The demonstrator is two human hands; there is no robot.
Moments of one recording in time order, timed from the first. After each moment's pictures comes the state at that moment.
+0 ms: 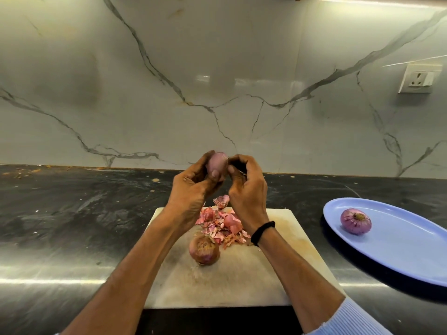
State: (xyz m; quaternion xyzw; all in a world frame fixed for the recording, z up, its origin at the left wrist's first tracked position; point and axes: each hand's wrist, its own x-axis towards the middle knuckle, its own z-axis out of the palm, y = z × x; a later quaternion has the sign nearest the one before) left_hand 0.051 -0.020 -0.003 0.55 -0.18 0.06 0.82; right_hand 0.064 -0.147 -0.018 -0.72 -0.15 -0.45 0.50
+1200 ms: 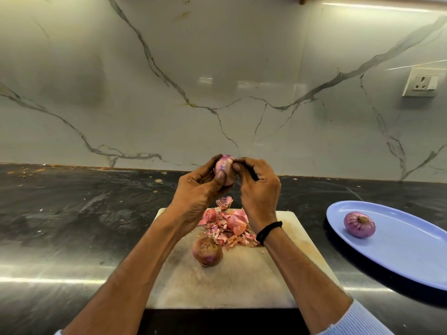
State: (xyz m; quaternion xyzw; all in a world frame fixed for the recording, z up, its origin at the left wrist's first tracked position) left_hand 0.048 -0.018 0.001 0.52 -0.18 0.00 0.83; right_hand 0.063 -0.154 -0.013 -0.68 -0.14 -0.50 0.52
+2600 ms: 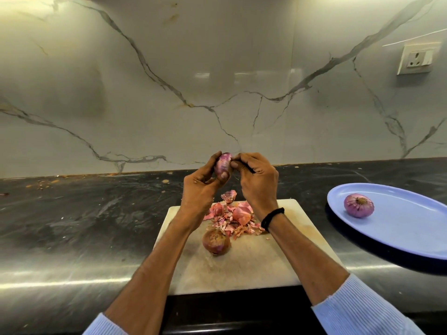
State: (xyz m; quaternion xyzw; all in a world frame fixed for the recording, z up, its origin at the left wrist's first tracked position) left_hand 0.049 -0.018 -0.008 0.64 -0.23 0.13 0.72; right_hand 0.062 -0.155 -0.008 -0.69 -0.15 -0.50 0.49
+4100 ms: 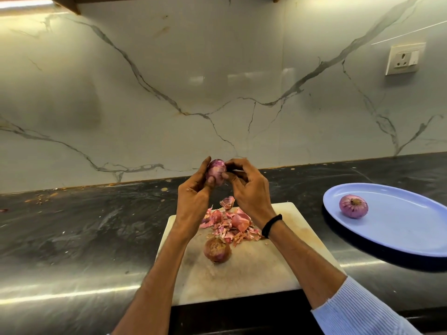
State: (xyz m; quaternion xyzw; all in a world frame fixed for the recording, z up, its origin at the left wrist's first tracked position) left_hand 0.047 -0.014 0.000 0.68 -0.20 0.18 0.69; right_hand 0.057 -0.154 -0.007 -0.72 -0.19 -0.40 0.53
